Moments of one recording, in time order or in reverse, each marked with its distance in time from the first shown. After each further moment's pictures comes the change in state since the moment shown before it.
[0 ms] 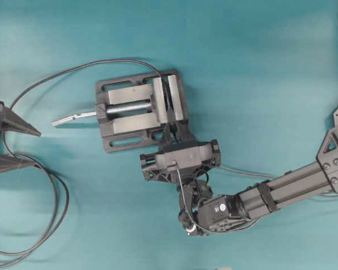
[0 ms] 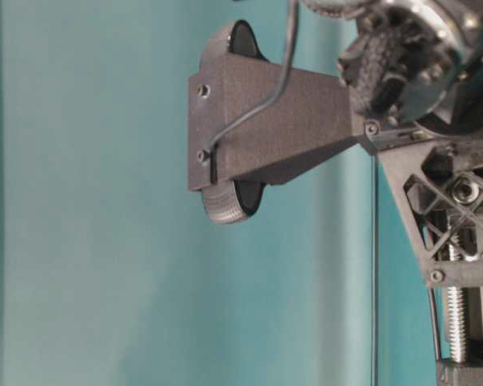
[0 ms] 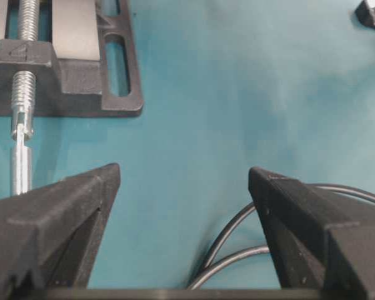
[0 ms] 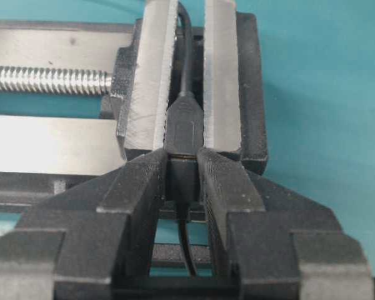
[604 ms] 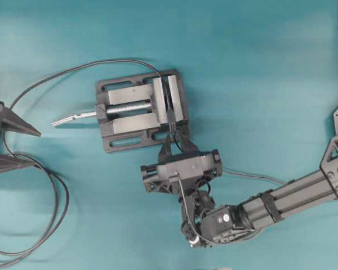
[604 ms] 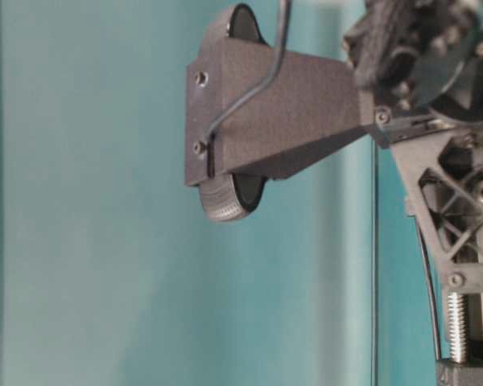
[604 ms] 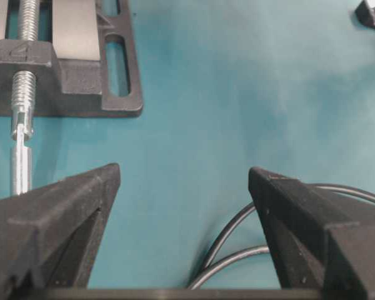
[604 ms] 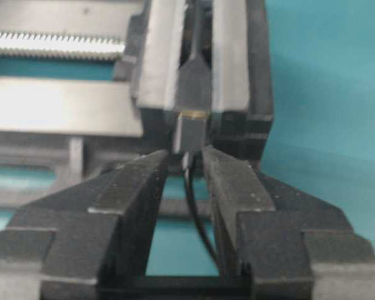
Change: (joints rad) left arm 0.000 0.000 0.000 0.002 0.000 0.000; right arm 0.060 0.000 -0.021 0.040 0.003 -0.005
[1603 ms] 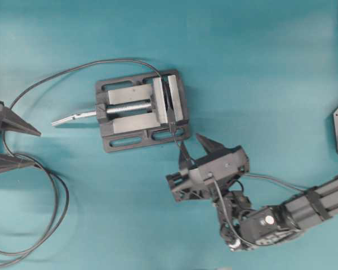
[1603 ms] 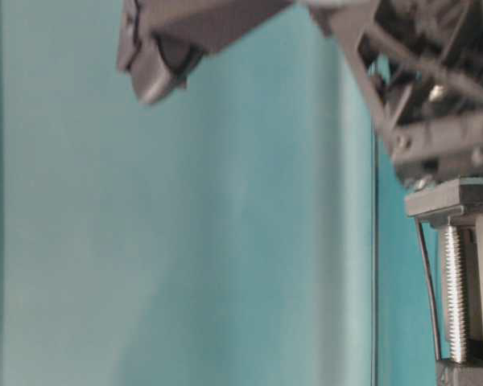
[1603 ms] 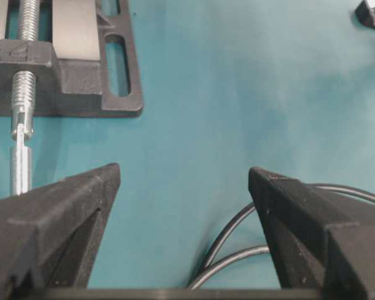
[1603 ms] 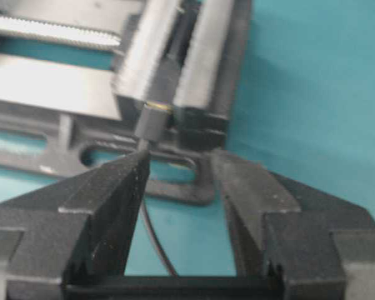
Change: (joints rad) left arm 0.000 -0.002 0.000 0.000 0.000 0.000; right arm 0.074 -0.201 0.256 0.008 0.038 0.011
